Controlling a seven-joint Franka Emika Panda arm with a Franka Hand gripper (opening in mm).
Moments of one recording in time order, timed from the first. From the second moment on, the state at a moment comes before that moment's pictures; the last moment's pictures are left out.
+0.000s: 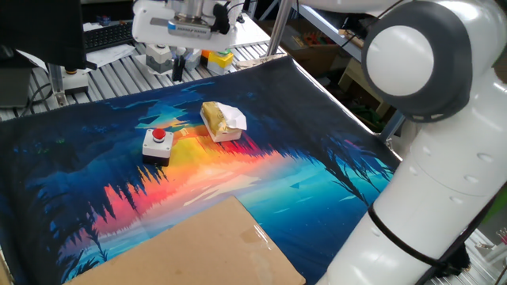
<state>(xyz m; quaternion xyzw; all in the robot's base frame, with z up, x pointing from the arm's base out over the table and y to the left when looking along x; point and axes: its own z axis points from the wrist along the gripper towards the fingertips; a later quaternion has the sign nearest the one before) 0.564 0.098 0.335 -0.13 -0.99 -0.04 0.06</state>
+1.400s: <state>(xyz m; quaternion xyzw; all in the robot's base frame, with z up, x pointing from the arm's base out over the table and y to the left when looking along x) 0.586 0.123 0.224 -0.14 -0.99 -0.03 0.03</state>
